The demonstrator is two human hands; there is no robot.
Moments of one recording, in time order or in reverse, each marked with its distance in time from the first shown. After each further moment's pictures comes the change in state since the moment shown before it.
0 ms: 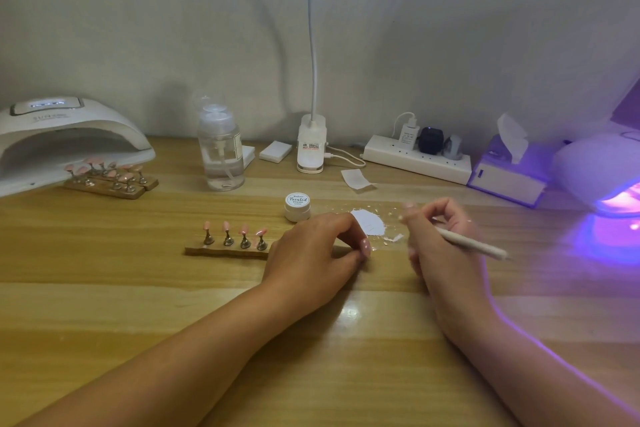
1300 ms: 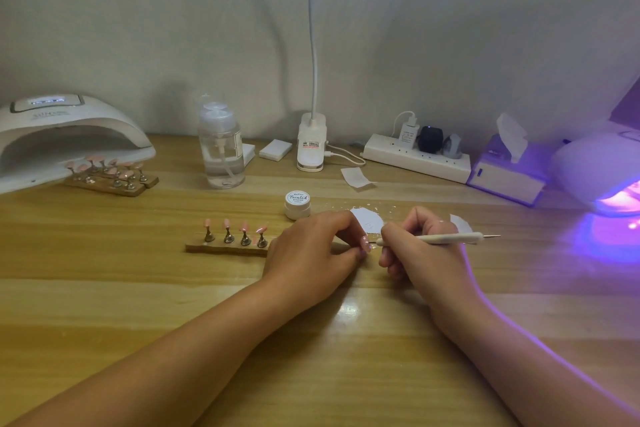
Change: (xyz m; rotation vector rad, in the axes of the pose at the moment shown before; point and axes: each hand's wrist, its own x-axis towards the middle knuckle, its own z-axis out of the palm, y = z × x) left_hand 0.001 0.001 -0.001 0.017 -0.013 -0.026; right_hand -0.004 -0.004 0.005 -0.132 -0.171 0.128
